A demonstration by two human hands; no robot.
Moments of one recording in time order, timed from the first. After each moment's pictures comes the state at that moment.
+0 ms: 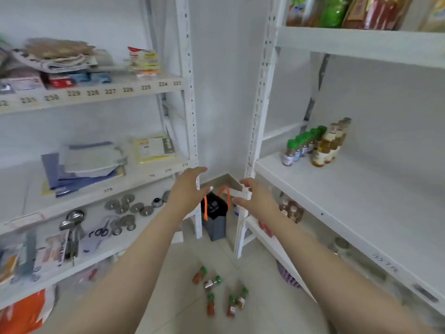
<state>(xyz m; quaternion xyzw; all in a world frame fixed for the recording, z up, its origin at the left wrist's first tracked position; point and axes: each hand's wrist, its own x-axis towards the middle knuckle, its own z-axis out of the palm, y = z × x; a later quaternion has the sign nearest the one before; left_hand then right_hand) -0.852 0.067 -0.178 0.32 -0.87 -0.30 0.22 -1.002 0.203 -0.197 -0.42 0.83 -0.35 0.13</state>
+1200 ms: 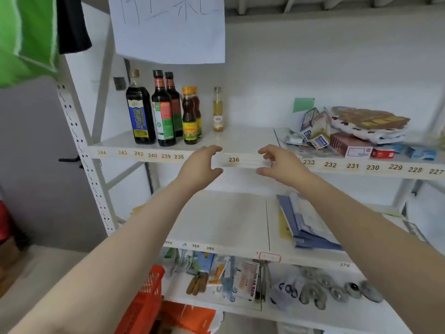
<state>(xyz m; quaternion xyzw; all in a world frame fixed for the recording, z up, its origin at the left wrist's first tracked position) -0.253 -0.284 -0.025 0.56 -0.76 -0.02 0.33 -0.484 -0.297 -0.022 -0.75 0.57 -0.32 0.11</state>
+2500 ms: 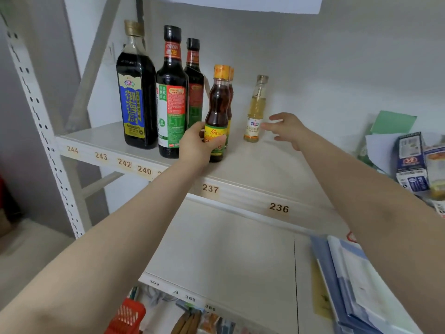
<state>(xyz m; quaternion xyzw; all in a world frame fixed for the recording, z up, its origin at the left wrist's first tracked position) -0.180 -0.539 -0.033 0.55 -0.53 -0.20 0.61 -0.394 -0.659 0.020 -0.67 0.54 -0.39 0.32</state>
